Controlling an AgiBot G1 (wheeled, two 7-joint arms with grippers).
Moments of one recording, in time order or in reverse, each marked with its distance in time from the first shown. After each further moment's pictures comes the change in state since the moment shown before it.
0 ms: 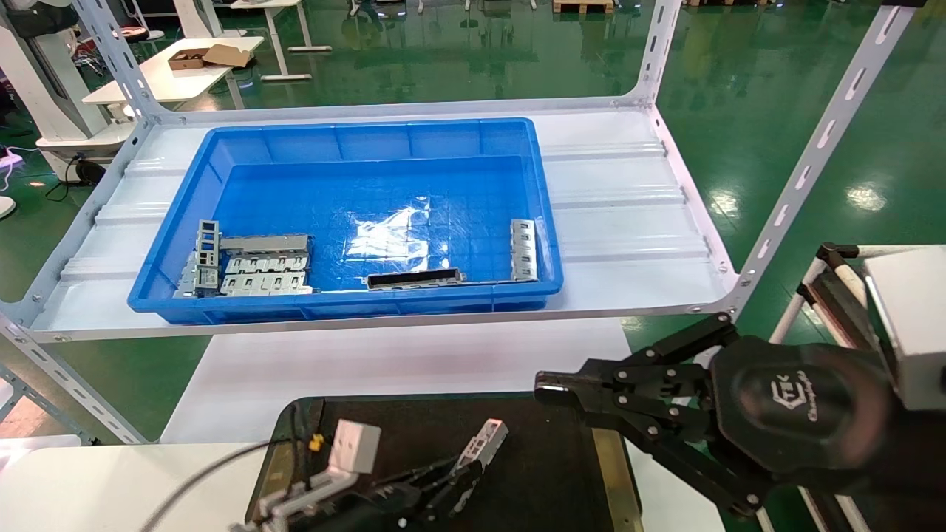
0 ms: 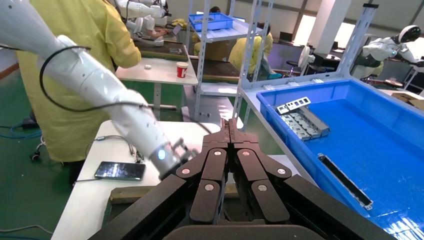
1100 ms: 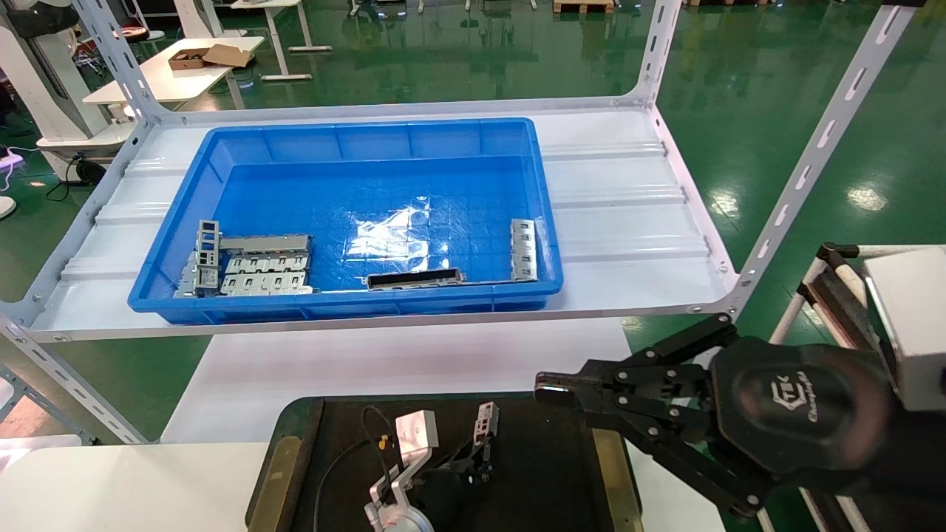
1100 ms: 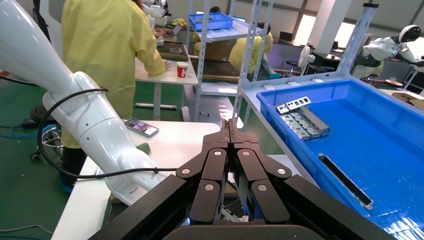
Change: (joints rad) left arm -0.103 0.421 0.246 0.305 -0.168 -0.586 -0.042; right arm 0.000 0.000 0.000 0.000 0.000 0.000 0.000
